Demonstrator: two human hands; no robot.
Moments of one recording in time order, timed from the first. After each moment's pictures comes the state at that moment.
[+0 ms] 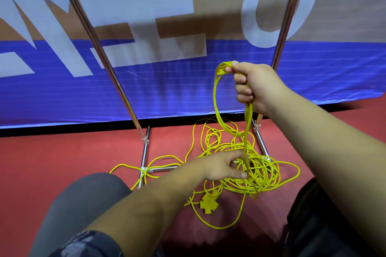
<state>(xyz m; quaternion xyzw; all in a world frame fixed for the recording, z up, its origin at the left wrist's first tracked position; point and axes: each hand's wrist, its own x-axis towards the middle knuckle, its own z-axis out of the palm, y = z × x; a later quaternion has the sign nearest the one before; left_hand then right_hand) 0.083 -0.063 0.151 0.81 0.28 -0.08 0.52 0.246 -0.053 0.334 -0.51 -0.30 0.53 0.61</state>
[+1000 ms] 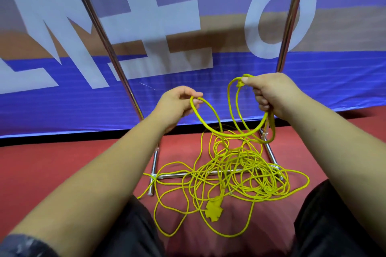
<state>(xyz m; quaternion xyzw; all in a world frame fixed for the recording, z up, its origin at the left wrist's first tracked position) 0.017 0.029 0.314 0.63 0.39 0.35 0.58 0.274 -0.070 0.340 -0.62 -0.35 0.44 0.55</state>
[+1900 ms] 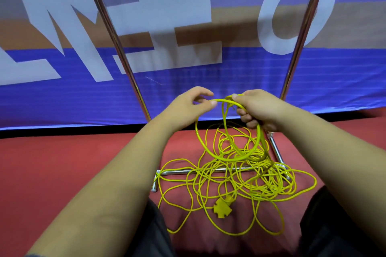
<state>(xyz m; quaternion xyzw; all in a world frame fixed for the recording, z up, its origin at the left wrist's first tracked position) 0.001 0.026 0.314 0.79 0.41 0.22 0.40 0.217 -0.054 0.312 -0.63 -0.38 0.53 0.42</state>
